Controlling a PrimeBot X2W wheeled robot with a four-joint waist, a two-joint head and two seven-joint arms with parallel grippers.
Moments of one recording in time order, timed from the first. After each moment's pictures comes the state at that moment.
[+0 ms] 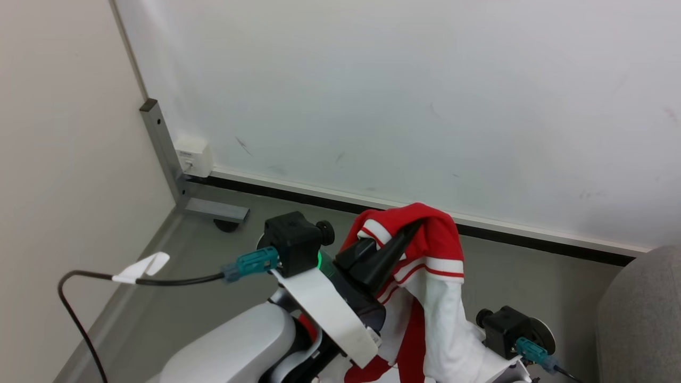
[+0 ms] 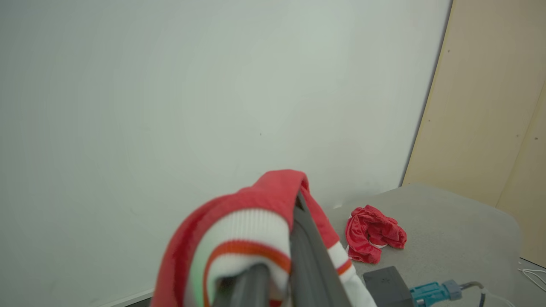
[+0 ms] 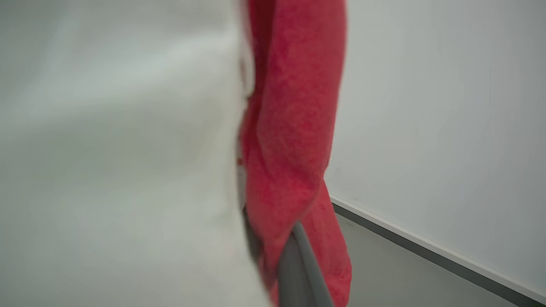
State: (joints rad) left arm -0.69 0.35 -0.98 -0.04 -0.85 0.04 -0.19; right arm -0.33 -0.05 0.56 0.51 0.41 0.13 -0.26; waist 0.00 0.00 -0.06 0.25
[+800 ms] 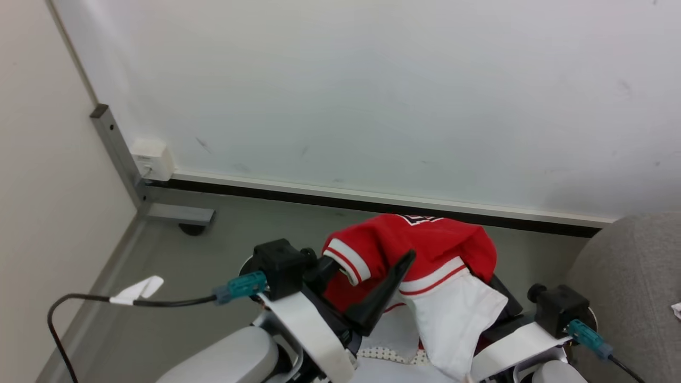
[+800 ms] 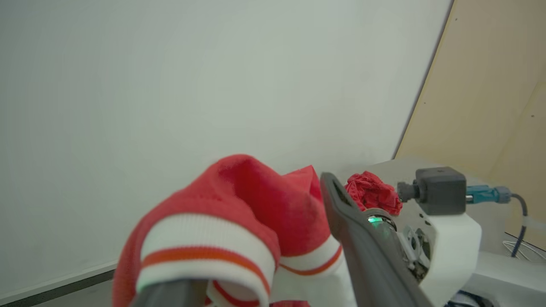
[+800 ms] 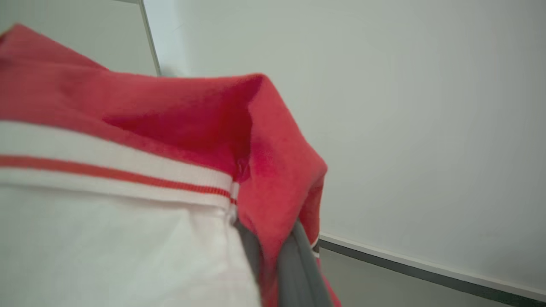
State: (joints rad) left arm -0.63 0.40 -1.00 0.02 -0.86 0.03 -0.22; right arm -0.30 -0.05 0.38 0.39 0.40 0.13 -0.26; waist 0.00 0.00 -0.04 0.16
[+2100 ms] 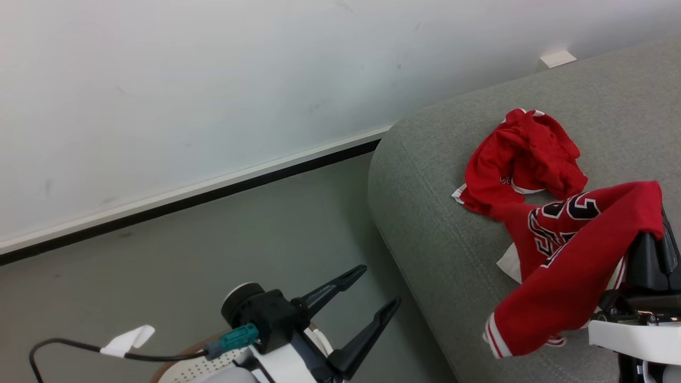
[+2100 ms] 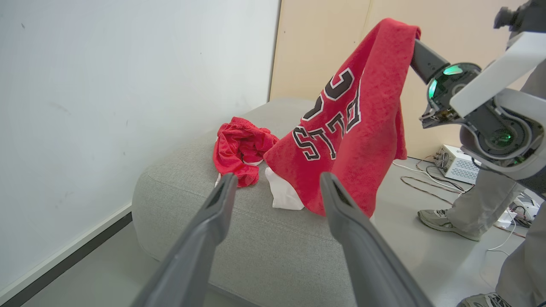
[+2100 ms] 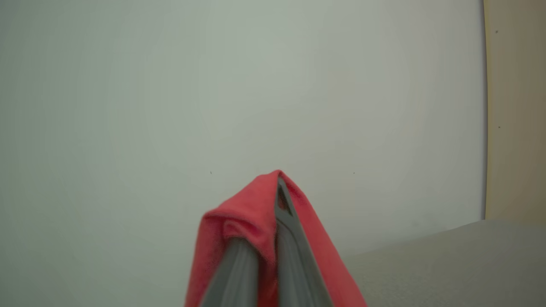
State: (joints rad) left arm -0.51 0.46 -1.01 -0.01 -0.67 -0.01 -0.26; right arm -0.16 -0.05 -0.06 -0.11 0.27 0.13 -0.26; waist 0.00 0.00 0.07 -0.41
